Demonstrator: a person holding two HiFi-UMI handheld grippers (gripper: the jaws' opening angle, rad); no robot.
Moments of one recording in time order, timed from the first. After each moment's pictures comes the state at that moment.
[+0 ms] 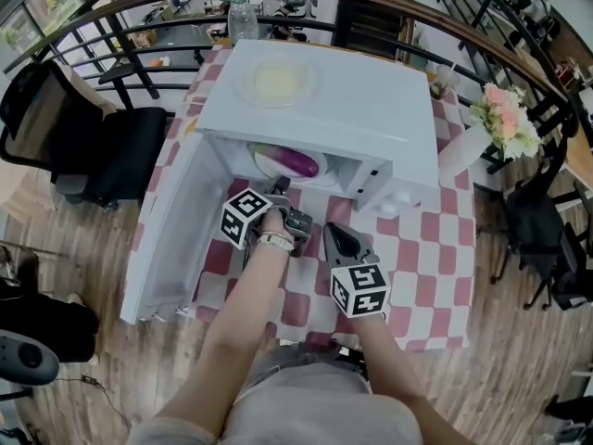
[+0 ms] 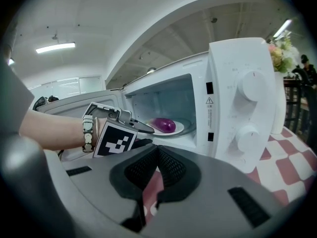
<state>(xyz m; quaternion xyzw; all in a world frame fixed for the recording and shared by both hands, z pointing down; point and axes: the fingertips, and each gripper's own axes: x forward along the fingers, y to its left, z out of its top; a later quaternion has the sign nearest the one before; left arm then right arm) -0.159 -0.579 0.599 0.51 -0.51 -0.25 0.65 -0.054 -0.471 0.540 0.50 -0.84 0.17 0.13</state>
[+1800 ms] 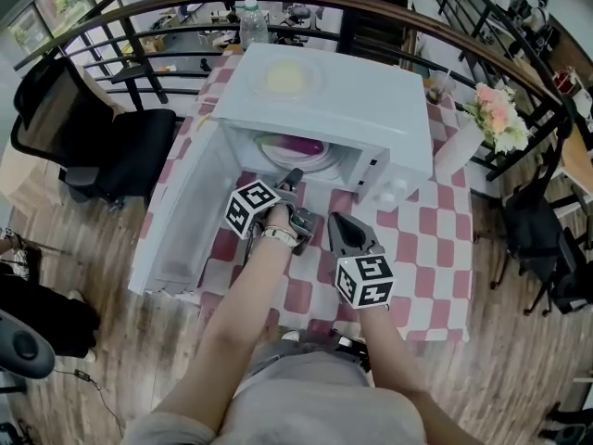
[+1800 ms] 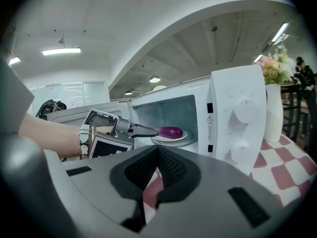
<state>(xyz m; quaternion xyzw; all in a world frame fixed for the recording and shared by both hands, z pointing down) -0.145 -0.552 0.568 0.56 -0.47 -0.23 0.64 -0.055 -0.451 0.503 0.50 -0.85 0.14 0.09</state>
